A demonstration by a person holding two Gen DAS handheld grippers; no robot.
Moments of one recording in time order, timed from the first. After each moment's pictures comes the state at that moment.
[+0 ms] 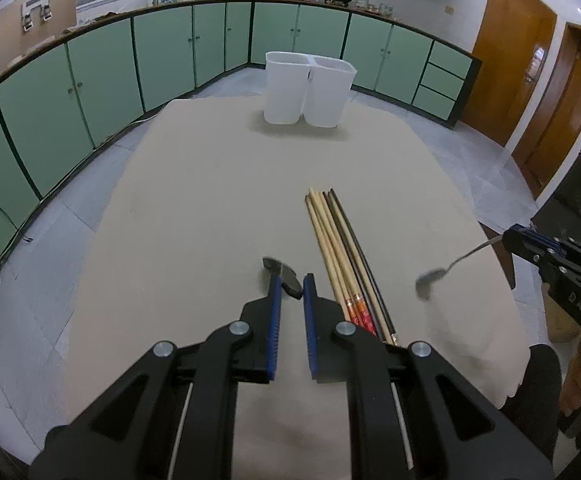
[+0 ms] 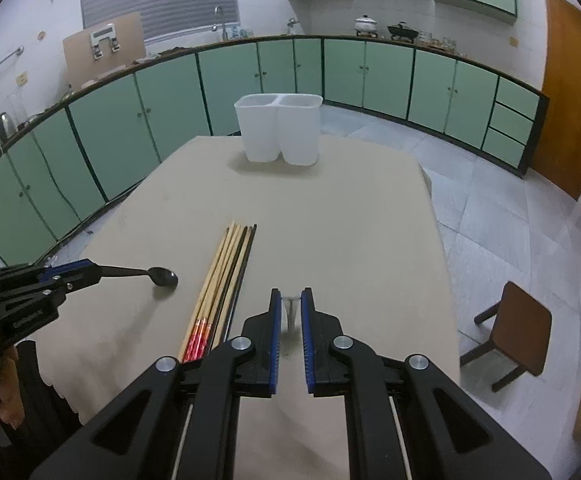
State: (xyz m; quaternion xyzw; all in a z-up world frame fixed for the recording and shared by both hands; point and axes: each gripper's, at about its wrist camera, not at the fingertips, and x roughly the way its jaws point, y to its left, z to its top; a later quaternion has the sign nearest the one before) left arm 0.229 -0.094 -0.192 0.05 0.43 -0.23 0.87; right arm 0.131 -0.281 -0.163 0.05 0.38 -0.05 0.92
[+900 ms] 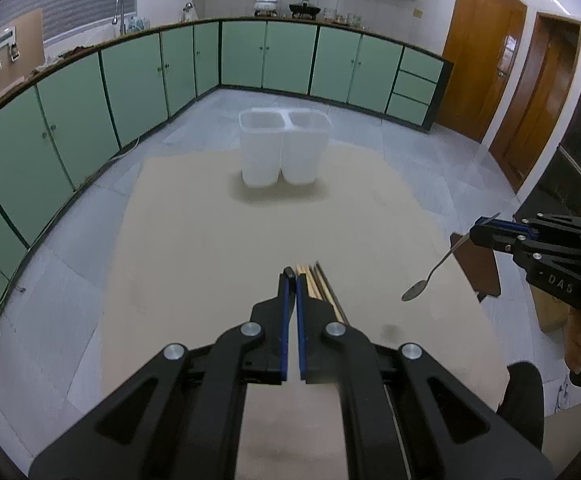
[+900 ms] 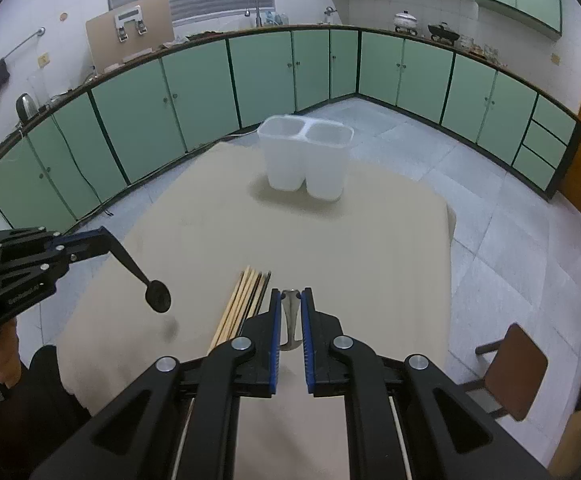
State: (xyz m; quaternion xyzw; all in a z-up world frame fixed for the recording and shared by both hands) left arm 0.280 -0.109 -0.122 0.07 0.40 -0.28 0.87; right arm 0.200 -0.296 -0.102 0.03 0.41 0.01 0.91
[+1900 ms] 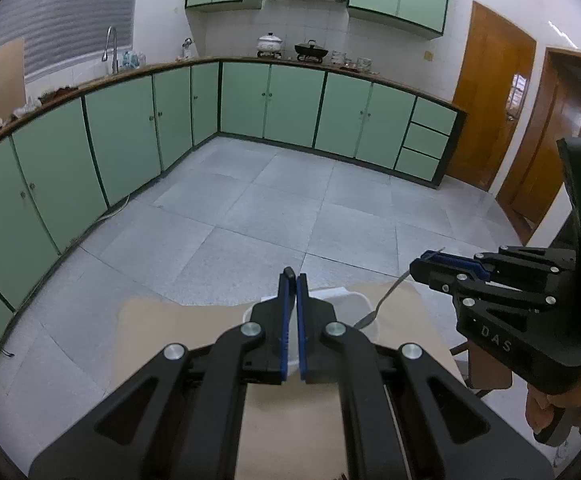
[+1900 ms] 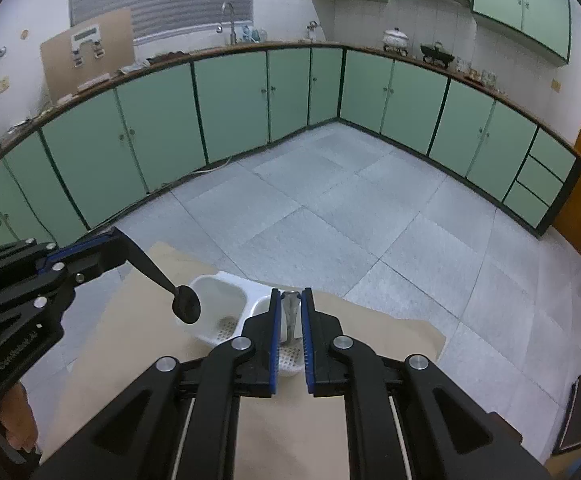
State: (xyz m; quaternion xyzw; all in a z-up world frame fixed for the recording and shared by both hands) left arm 0.519 -0.219 -0.062 0.04 0.35 -0.28 0.89; right arm 0.467 -0.353 -0.053 0.01 0.40 -0.03 0.92
